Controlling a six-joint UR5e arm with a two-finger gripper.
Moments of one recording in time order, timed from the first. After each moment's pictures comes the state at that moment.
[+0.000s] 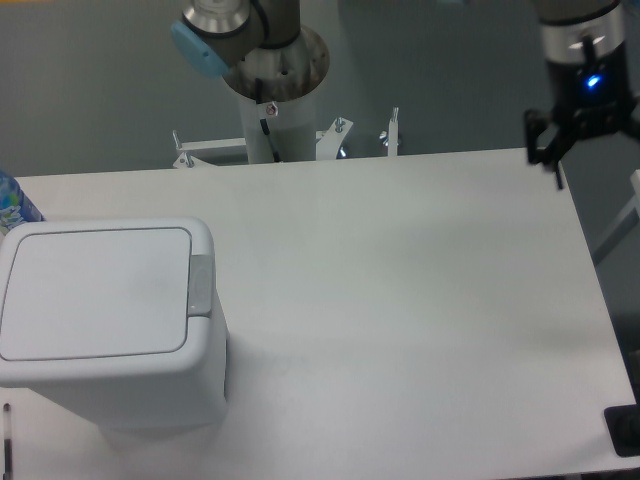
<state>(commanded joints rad) 2.98 -1.70 -1.51 -0.95 1.46 1.19</state>
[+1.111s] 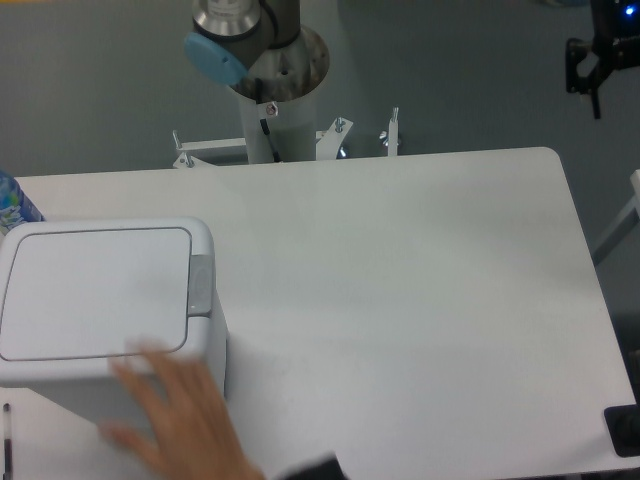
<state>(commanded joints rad) 3.02 -1.67 -1.53 -0.96 1.45 1.26</state>
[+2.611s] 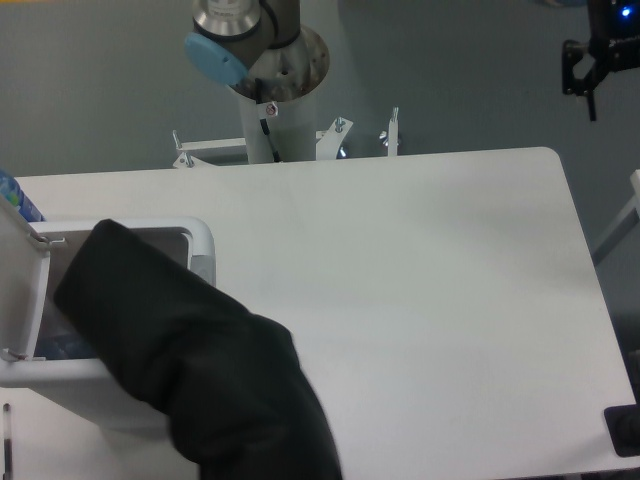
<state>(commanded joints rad) 3.02 -1.65 -1.57 -0.95 1.43 1.26</state>
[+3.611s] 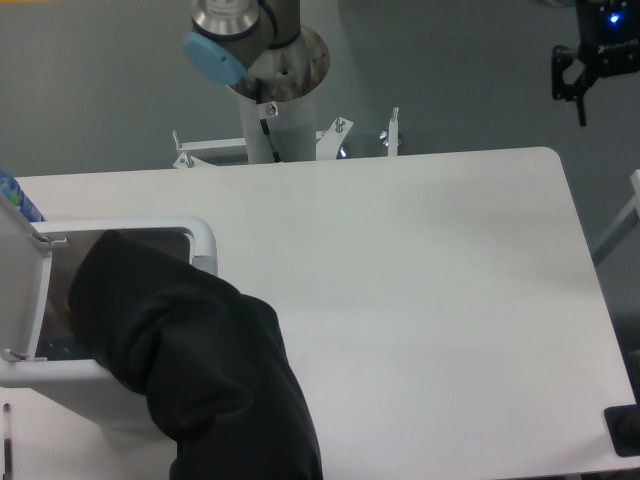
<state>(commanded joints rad) 3.01 -1.65 -1.57 -0.95 1.41 1.25</state>
